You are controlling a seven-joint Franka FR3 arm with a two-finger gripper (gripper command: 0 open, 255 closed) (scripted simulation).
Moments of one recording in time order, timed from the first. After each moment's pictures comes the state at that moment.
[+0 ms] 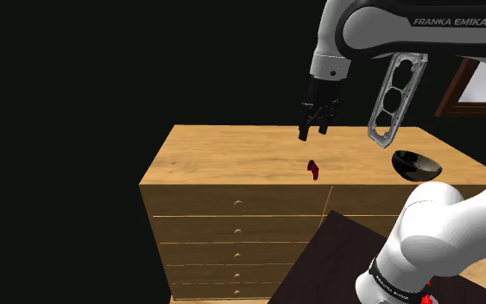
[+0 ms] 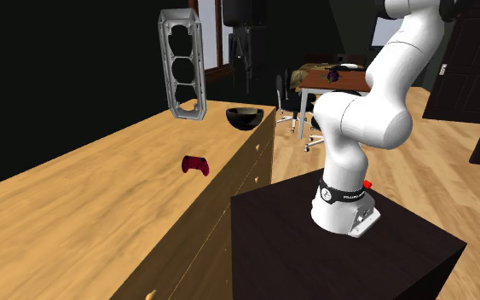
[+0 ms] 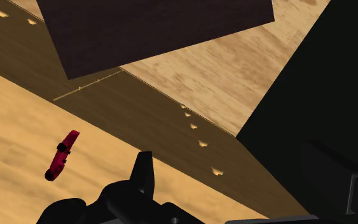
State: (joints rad) arm 0.00 -0.75 -0.07 -2.34 0.02 1.59 0.15
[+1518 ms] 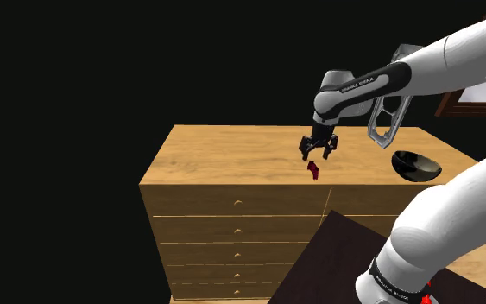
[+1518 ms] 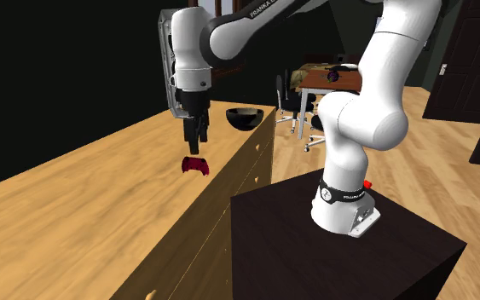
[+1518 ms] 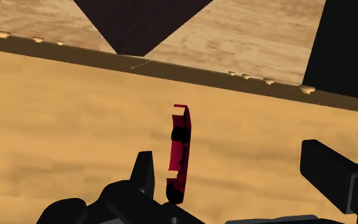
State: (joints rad) arm -0.20 -0.36 -0.34 -2.52 -0.08 2.16 0.12
